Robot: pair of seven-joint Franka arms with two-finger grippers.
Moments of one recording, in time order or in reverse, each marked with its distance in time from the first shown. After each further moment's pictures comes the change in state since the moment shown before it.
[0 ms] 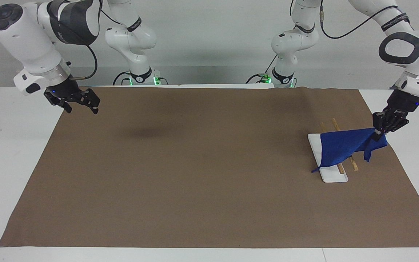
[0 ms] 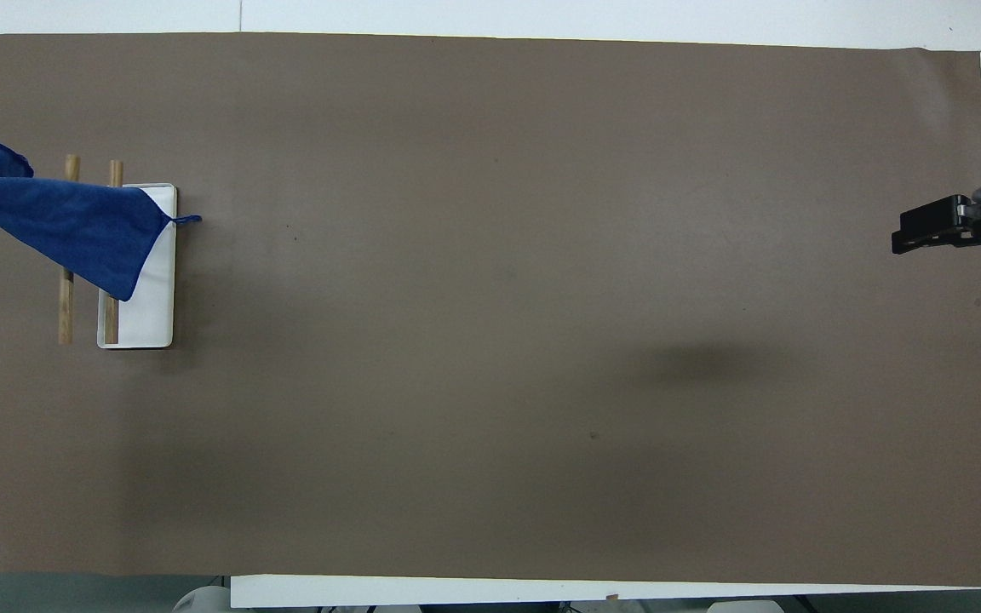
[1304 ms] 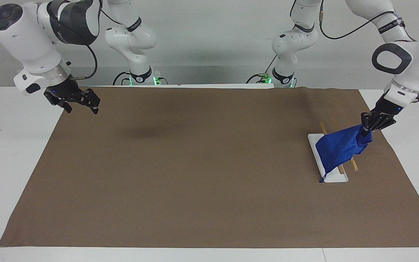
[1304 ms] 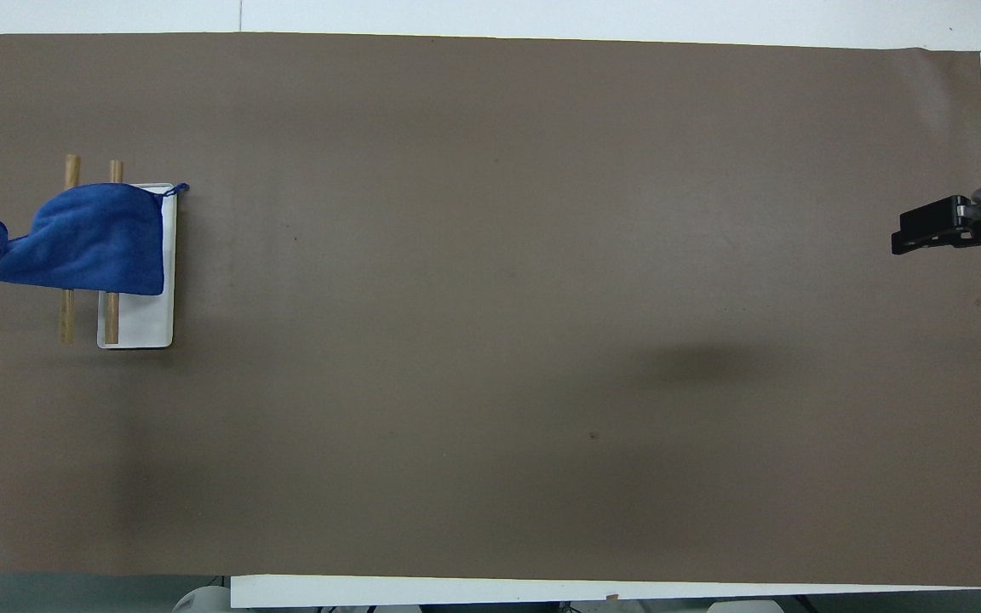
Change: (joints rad) left arm 0.065 -0.034 0.003 -0.175 0.111 -0.009 0.065; right arm 0.001 0.000 0.001 0.000 0.000 0.000 0.000
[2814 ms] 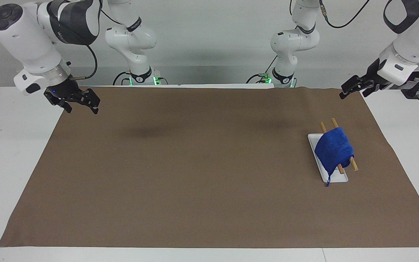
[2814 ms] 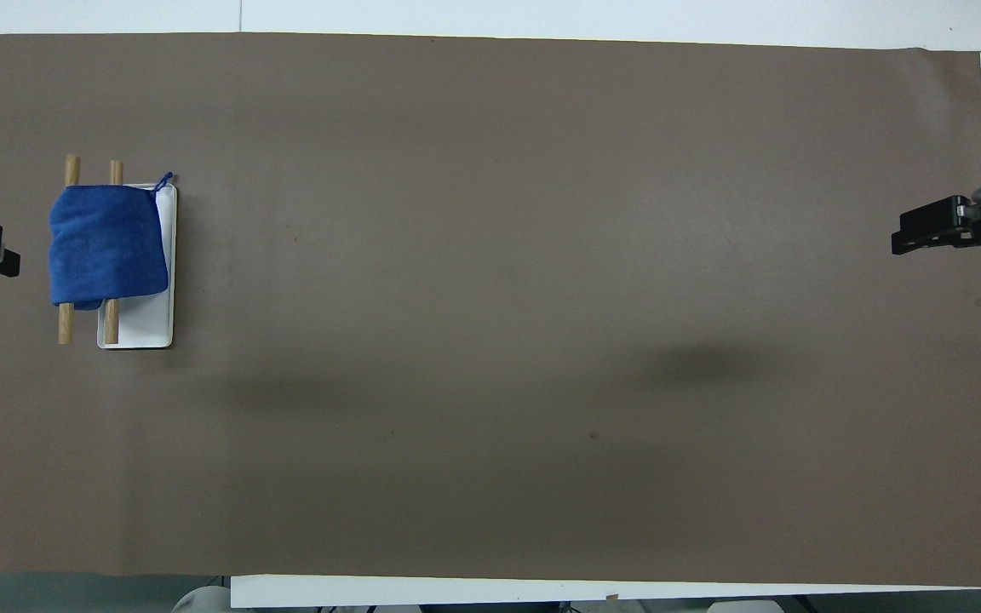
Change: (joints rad) left arm -0.293 0.041 0.011 0.511 0.257 -0.803 -0.594; right arm 0.000 0.000 0.000 0.000 0.000 0.000 0.000
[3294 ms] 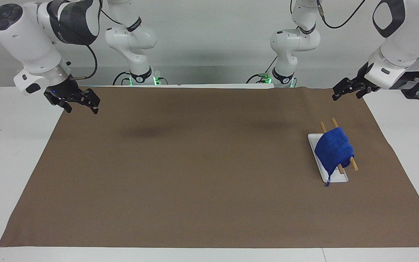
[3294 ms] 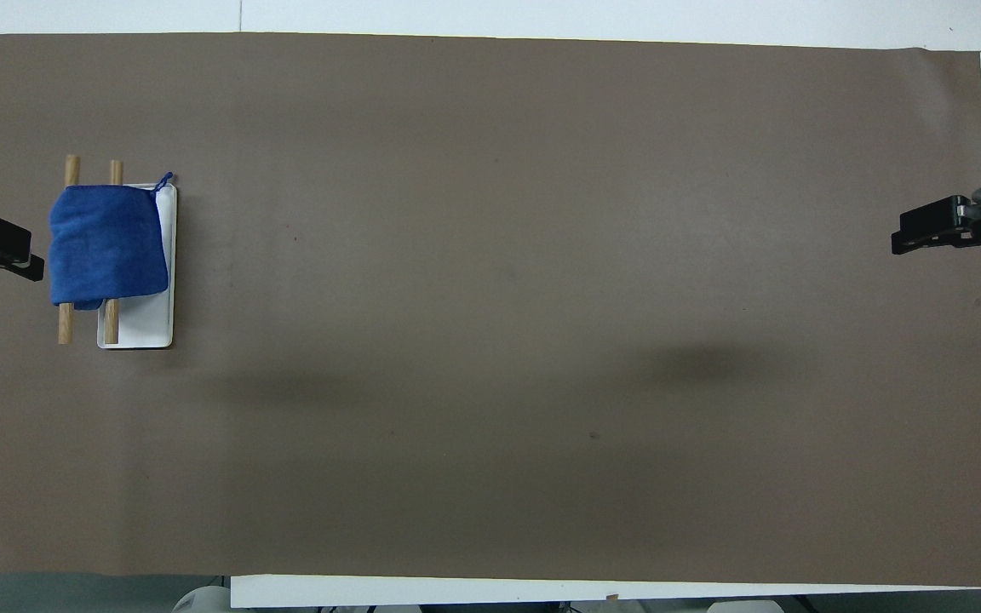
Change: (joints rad) left arm -0.047 0.001 0.043 -0.037 0.001 0.021 -0.003; right arm 0.000 0.000 0.000 0.000 0.000 0.000 0.000
